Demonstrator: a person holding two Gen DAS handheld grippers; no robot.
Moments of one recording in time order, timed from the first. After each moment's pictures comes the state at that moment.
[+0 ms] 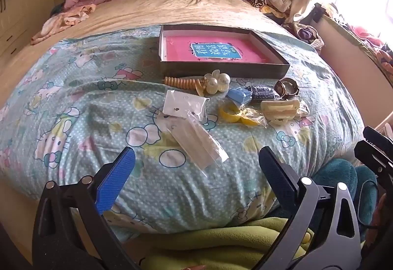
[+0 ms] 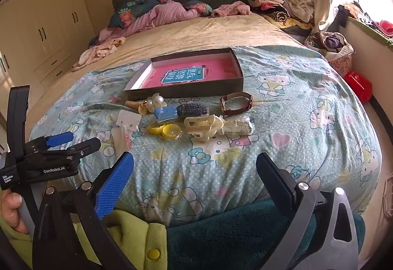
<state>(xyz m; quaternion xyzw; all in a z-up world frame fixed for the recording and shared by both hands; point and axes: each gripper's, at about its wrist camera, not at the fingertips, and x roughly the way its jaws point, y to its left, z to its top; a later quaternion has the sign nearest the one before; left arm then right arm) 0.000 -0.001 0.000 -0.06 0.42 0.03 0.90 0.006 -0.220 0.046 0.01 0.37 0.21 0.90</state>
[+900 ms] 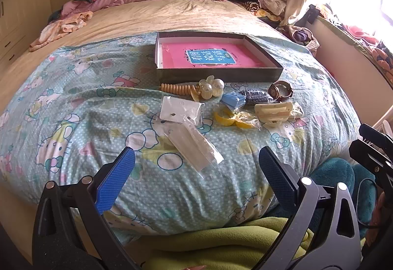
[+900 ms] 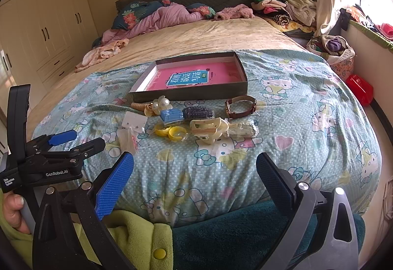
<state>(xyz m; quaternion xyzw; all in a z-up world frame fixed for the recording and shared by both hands) -0.005 -0.006 0.012 -0.06 0.41 0.02 0.91 -0.001 -0.214 0.052 0.01 0.37 0.21 0.90</state>
